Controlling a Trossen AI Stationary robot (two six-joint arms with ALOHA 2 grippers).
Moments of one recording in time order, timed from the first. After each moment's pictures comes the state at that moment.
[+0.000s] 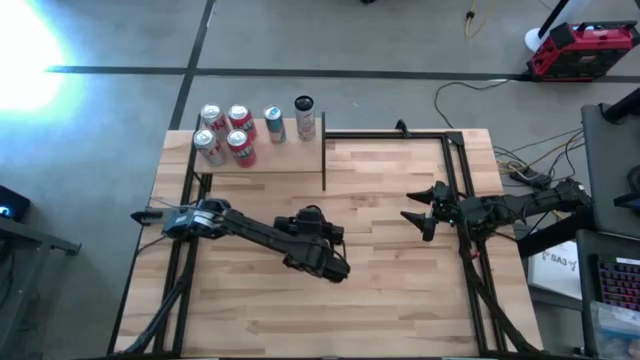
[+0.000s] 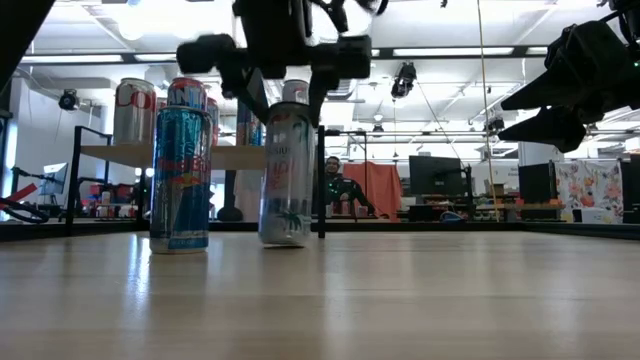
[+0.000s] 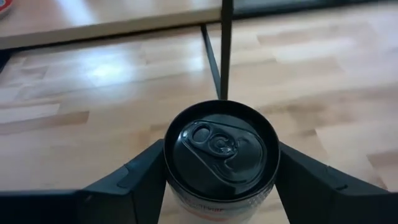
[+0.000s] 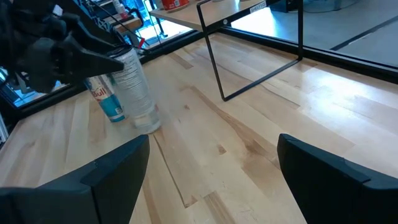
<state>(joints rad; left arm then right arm) -0.31 2.23 1.96 -1.55 -0.94 -1.88 0.21 0.29 0.15 -0.18 0.50 0.46</state>
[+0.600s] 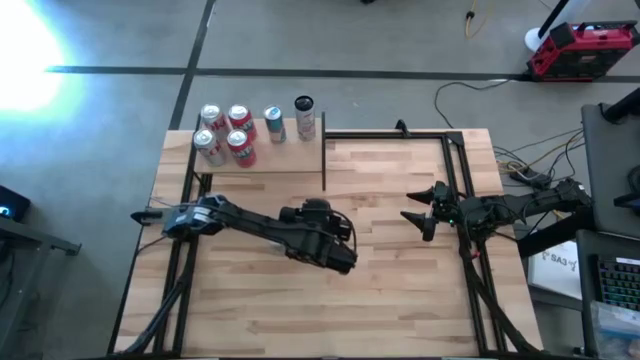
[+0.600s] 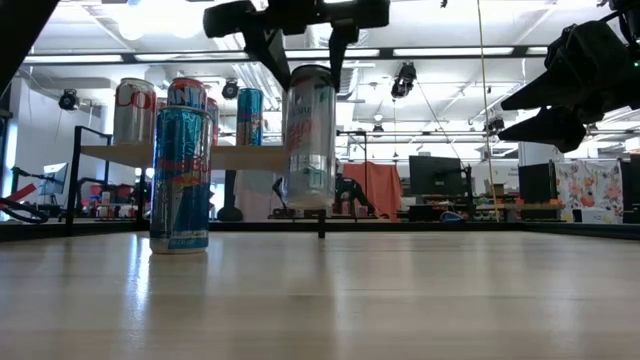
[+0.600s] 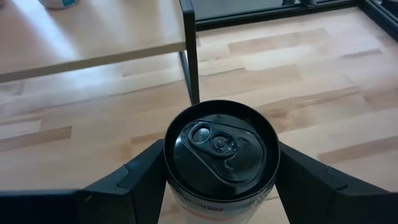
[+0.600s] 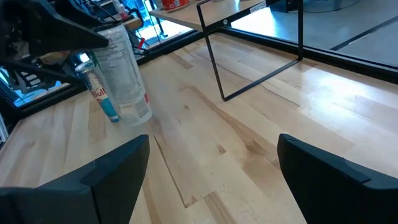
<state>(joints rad) -0.28 2.22 2.16 -1.57 -0.90 -1.69 0.21 0.29 0.15 -0.18 0.50 0.46</state>
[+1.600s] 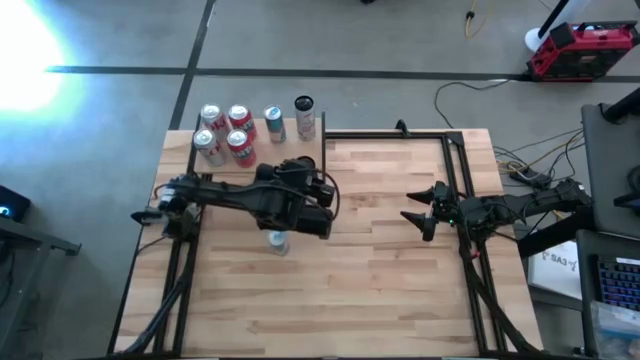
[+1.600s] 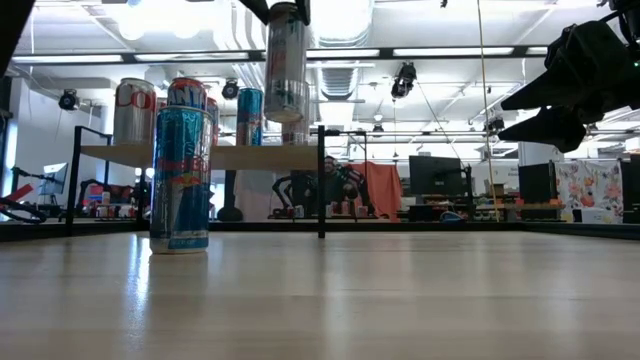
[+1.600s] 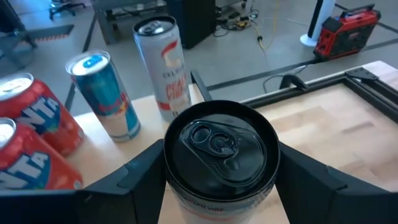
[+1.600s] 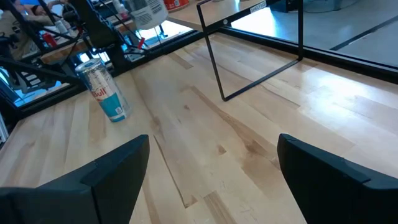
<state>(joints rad) -0.20 1.94 2.11 -1.57 -1.12 -1.35 0.21 0.29 0.15 -0.18 0.50 0.46</state>
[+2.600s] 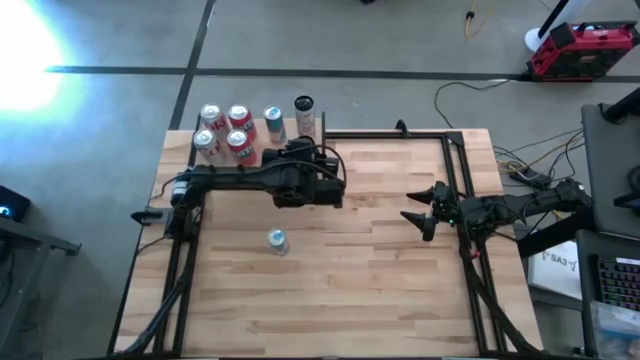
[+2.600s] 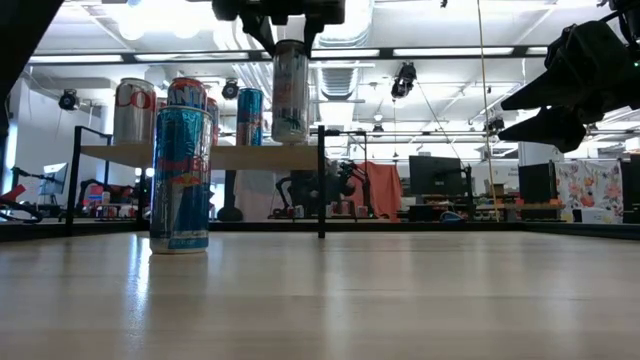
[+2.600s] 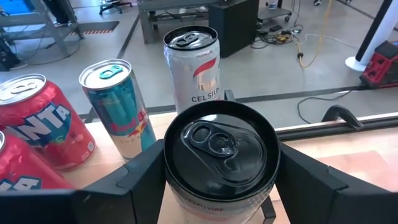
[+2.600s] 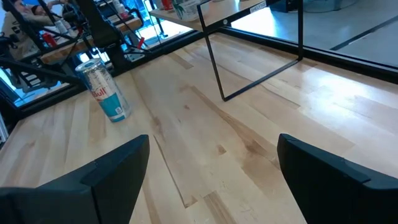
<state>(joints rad) -0.03 2.00 2.11 -1.53 -1.17 -1.40 0.21 0.29 0.15 -0.18 0.50 0.46</state>
